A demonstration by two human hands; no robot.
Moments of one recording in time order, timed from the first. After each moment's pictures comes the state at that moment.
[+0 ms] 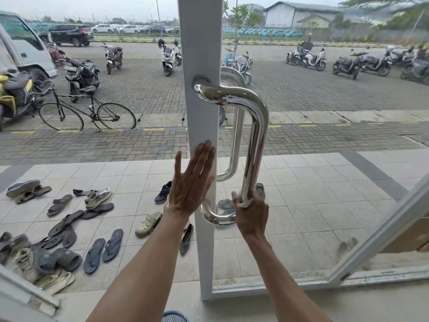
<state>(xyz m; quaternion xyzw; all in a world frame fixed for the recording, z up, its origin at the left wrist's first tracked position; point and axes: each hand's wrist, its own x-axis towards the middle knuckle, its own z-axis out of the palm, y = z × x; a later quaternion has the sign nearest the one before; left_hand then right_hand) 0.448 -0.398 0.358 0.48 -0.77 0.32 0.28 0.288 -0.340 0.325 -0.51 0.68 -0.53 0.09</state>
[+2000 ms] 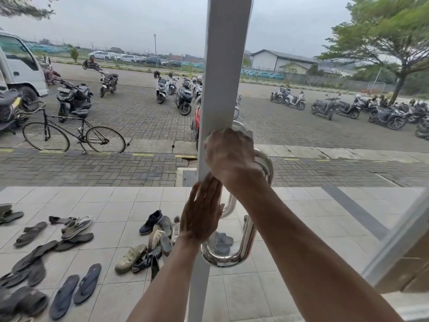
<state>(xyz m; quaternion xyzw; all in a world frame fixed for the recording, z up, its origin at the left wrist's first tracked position) 0.436 -0.407 0.393 0.49 -0.77 0.30 0.28 0.375 -0.359 0.606 -0.70 0.66 -0.17 -0.19</state>
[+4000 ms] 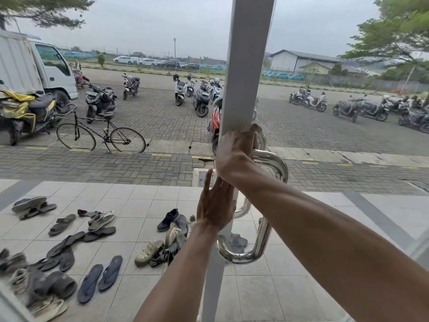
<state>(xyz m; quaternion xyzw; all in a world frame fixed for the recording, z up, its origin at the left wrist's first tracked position) 0.444 -0.385 0.444 0.50 -0.78 0.23 0.30 0.406 -0.375 0.603 -0.58 0.76 0.04 -0.28</state>
